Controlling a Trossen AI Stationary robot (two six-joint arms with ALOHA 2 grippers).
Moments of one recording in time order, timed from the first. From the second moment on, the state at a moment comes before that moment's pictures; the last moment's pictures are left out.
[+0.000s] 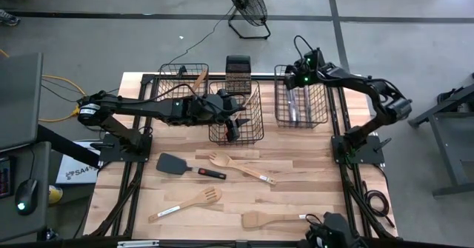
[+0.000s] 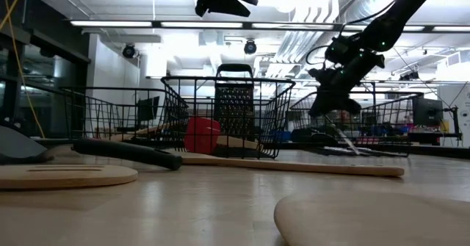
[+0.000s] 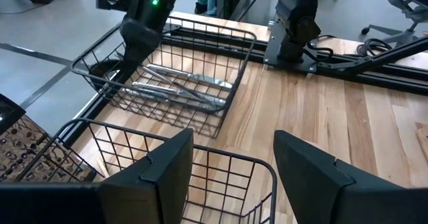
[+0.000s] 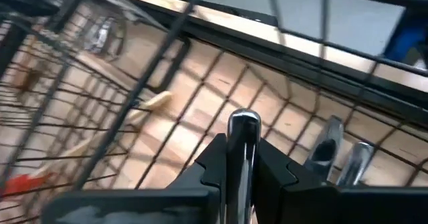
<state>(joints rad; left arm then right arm) 0.01 1.47 1.30 -0.24 -0.28 -0.14 -1.02 1.52 0.84 -0.15 -0.40 0.27</state>
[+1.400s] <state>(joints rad) 0.01 1.47 1.30 -0.24 -0.28 -0.16 -1.02 1.56 0.84 -0.11 -0.37 0.21</state>
